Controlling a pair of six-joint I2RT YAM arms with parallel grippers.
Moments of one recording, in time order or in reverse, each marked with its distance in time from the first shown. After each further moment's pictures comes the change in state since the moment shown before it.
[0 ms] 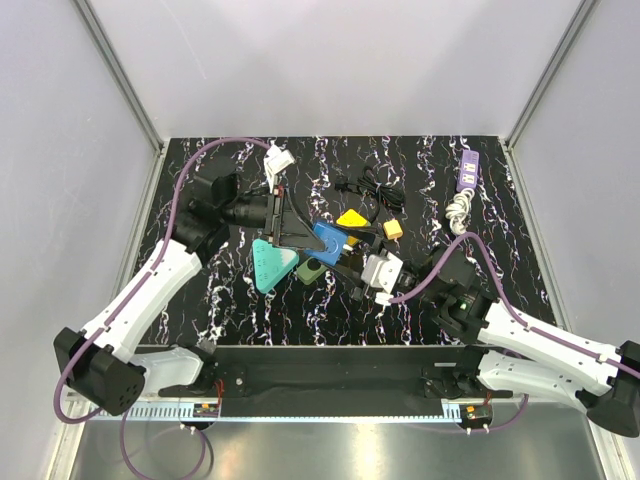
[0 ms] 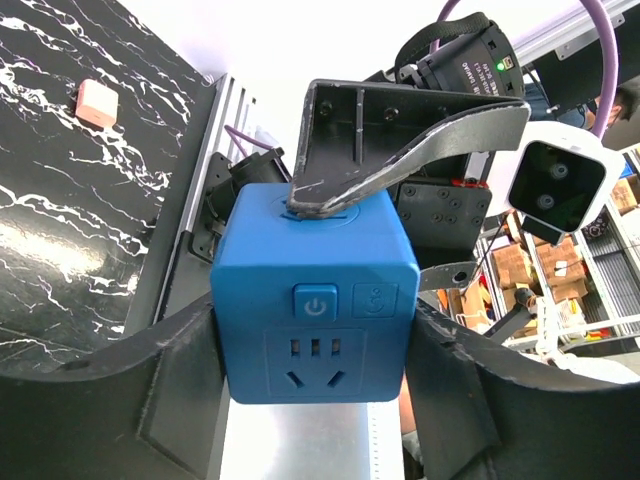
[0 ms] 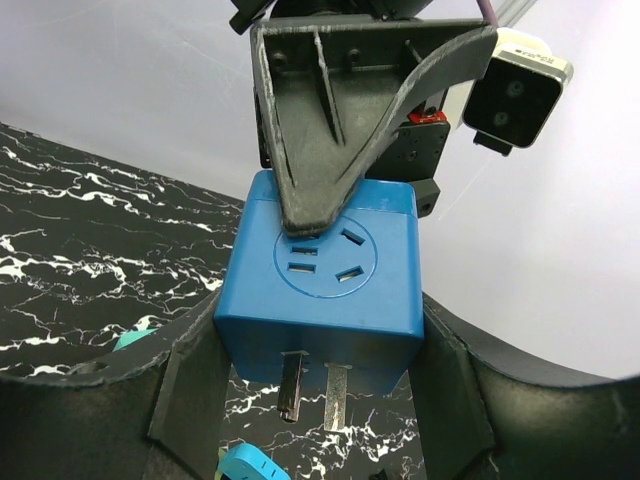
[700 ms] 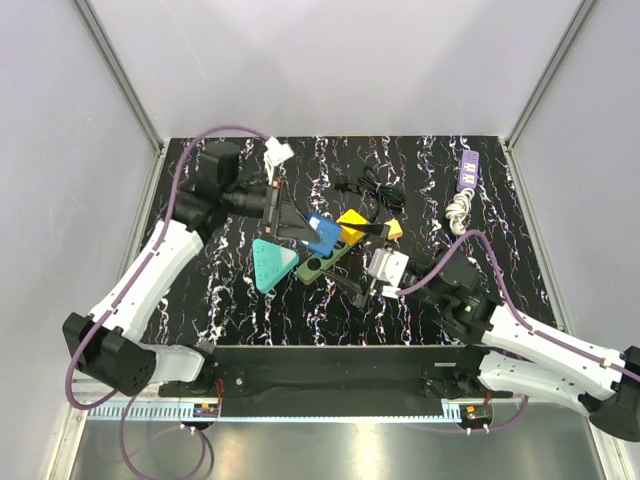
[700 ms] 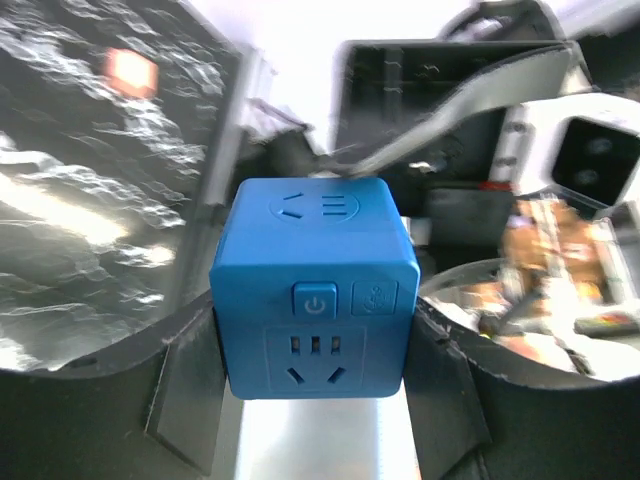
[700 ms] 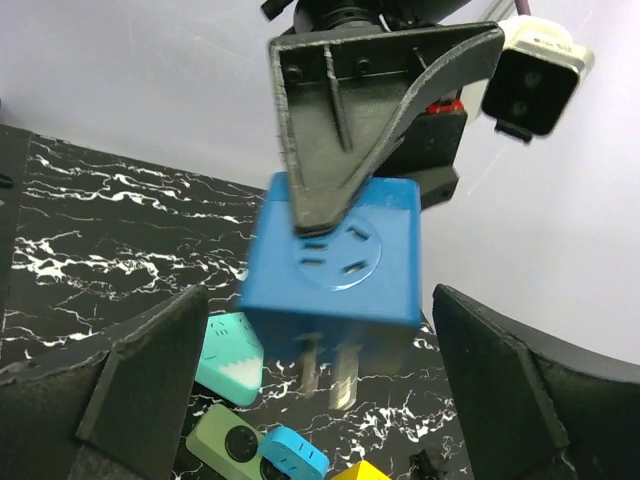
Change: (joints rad) left arm 0.048 0.092 0.108 -0.238 0.047 0.209; right arm -0.009 -0.019 -0.015 -0.030 0.002 0.104
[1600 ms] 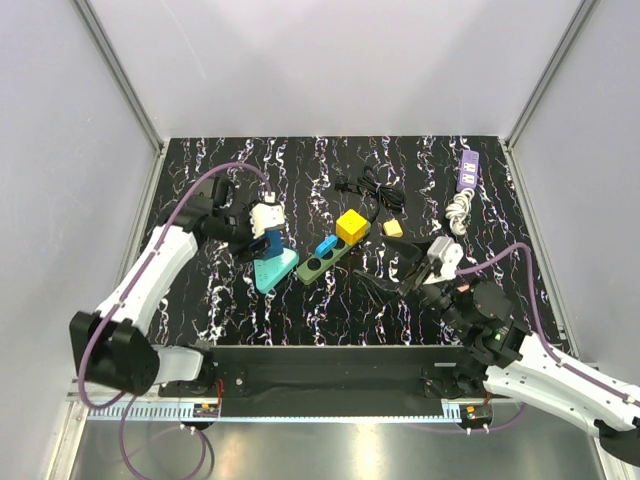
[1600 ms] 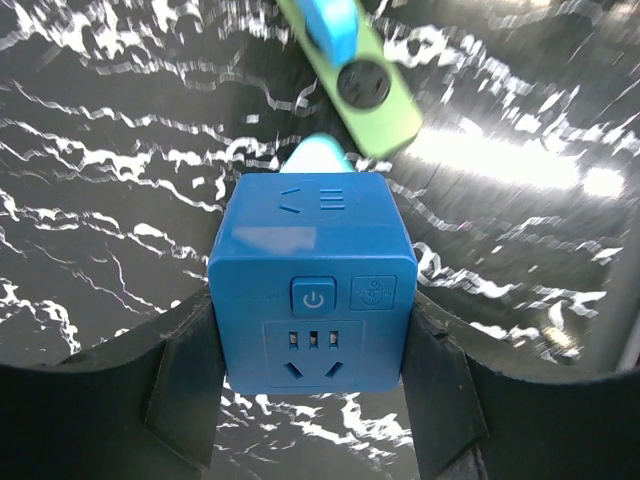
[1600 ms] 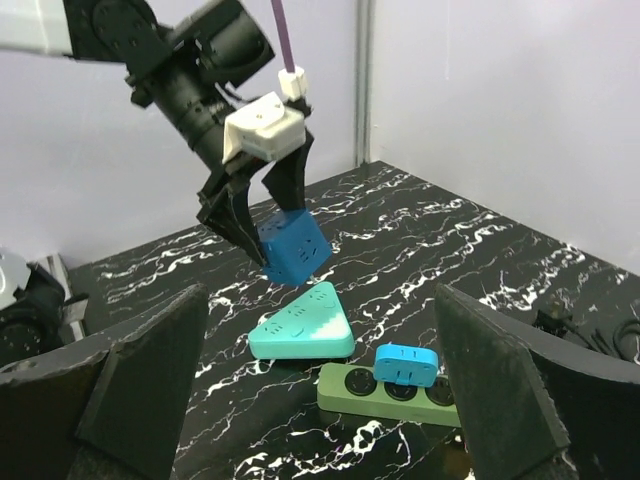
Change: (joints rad) left arm 0.168 -0.016 -0.137 -0.467 -0.646 1.466; right arm -0.002 -0.346 -0.220 -0.053 0.305 0.537
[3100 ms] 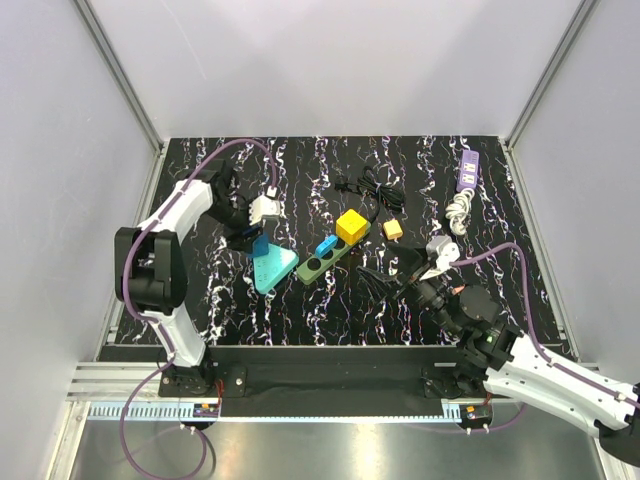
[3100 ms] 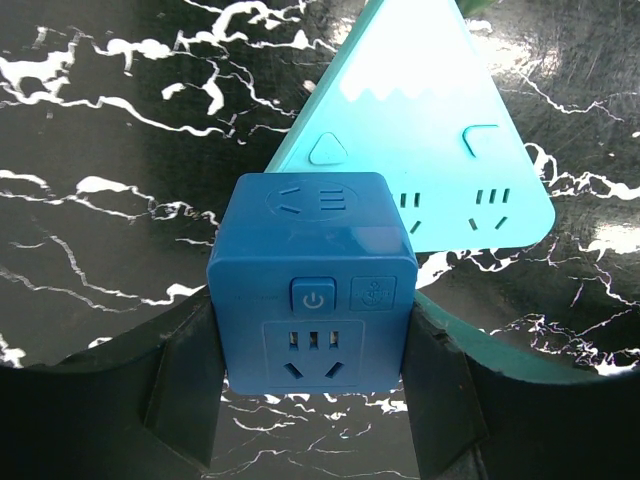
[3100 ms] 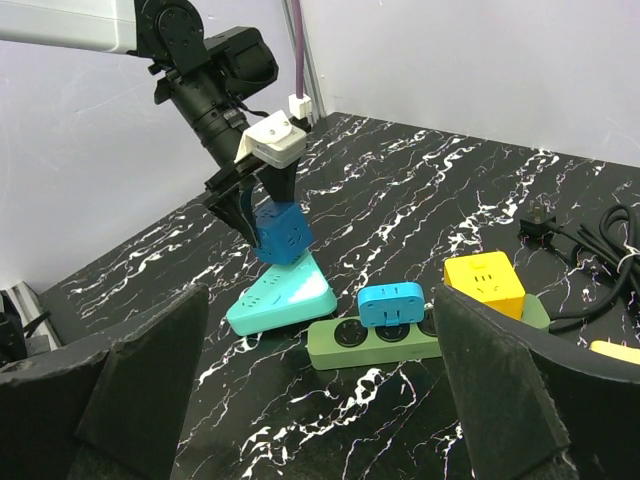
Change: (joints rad) left arm 0.154 0.518 0.257 -0.185 -0.040 0.336; right arm -0.003 -0.007 -0.098 0.000 0.184 0.154
